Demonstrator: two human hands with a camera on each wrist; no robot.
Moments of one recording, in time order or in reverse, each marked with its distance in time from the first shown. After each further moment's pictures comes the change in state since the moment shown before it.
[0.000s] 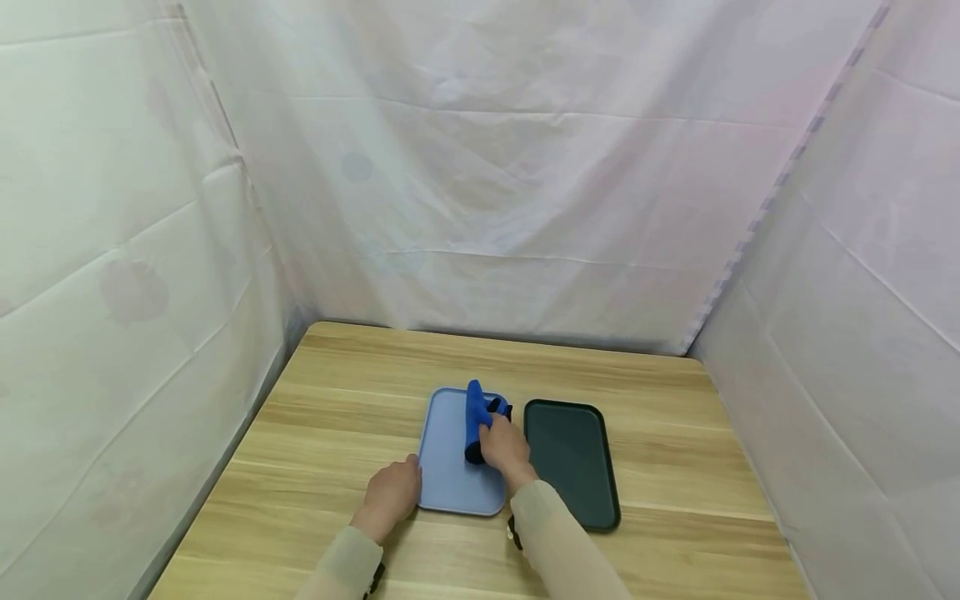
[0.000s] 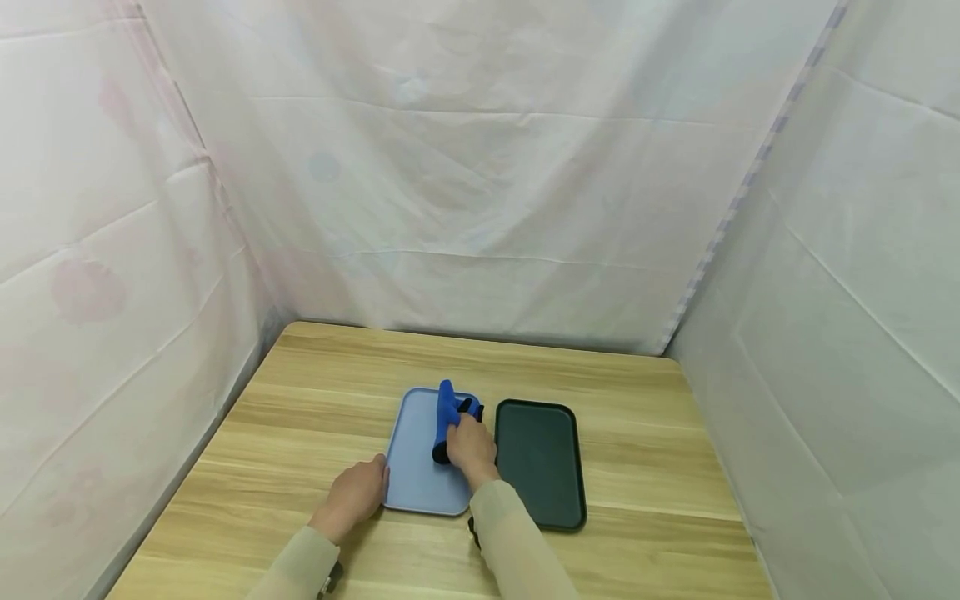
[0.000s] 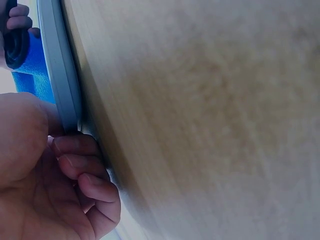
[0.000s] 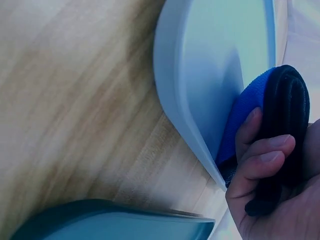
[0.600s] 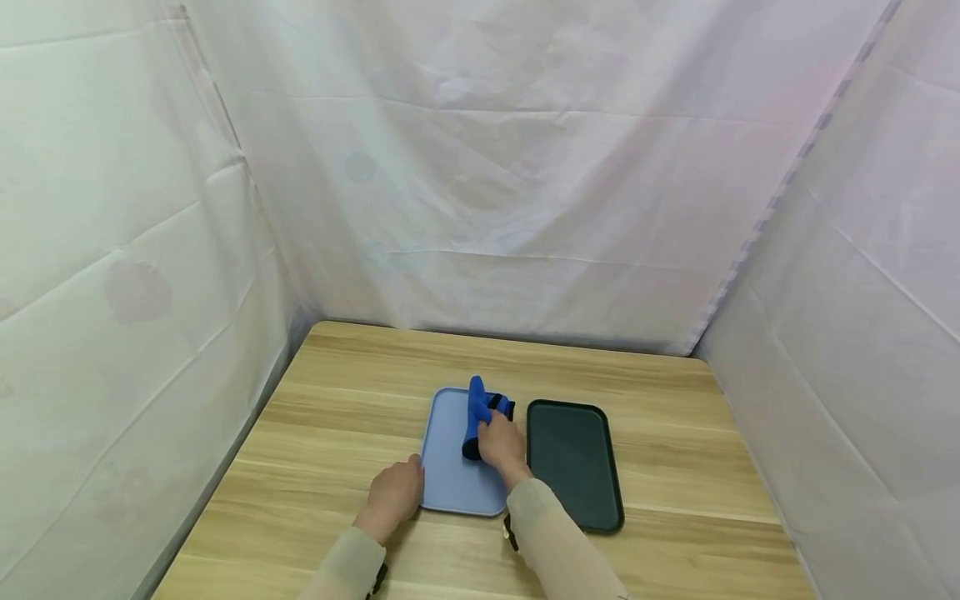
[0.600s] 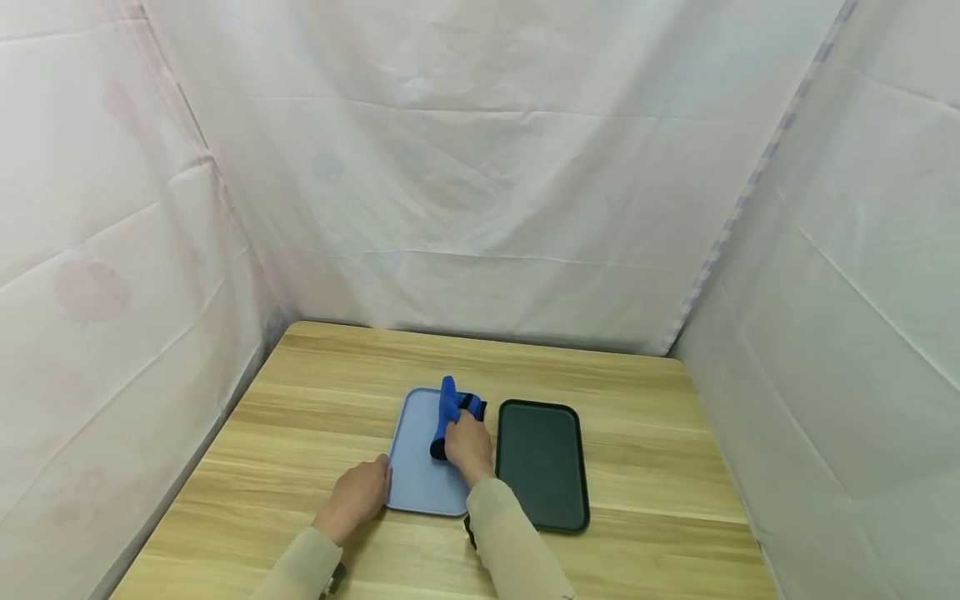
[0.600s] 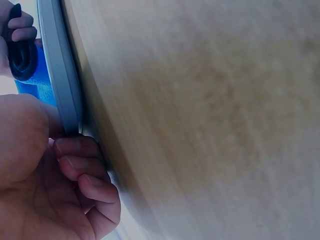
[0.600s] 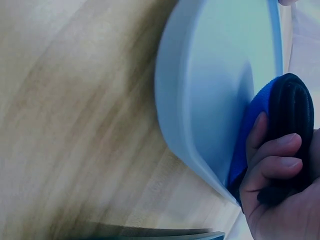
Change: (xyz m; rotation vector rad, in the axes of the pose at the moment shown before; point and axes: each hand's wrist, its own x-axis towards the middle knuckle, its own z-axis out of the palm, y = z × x) left_hand -0.002 0.002 -0.002 -0.001 0.023 0.008; right_hand 0.009 -0.005 0.010 0.047 0.044 -0.022
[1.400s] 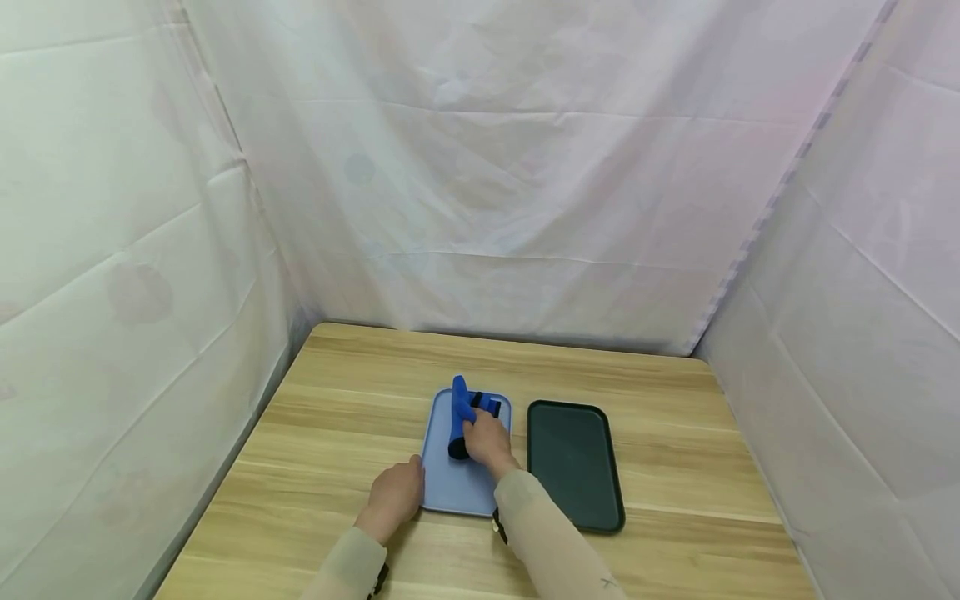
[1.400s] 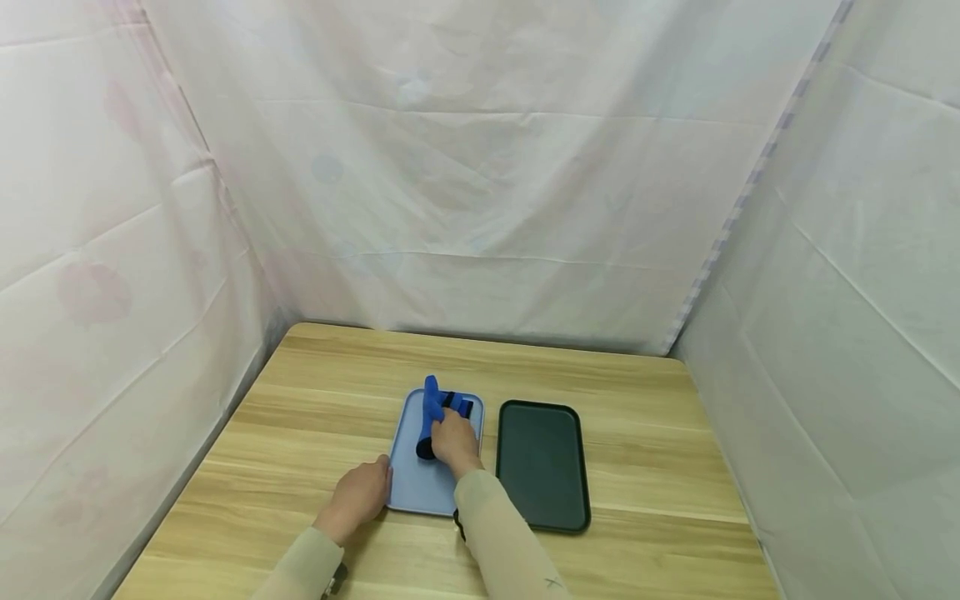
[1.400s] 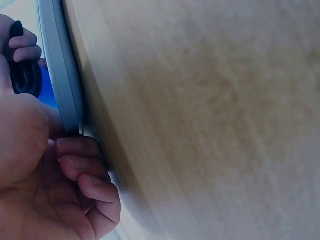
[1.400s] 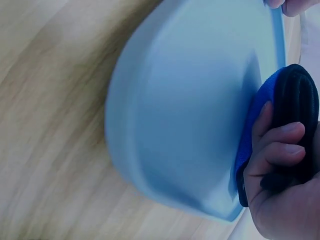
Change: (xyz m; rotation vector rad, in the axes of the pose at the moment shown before) left_hand 0.002 -0.001 0.004 -0.007 -0.029 -0.002; right_hand 0.000 -0.016 0.012 0.049 -0.098 -0.089
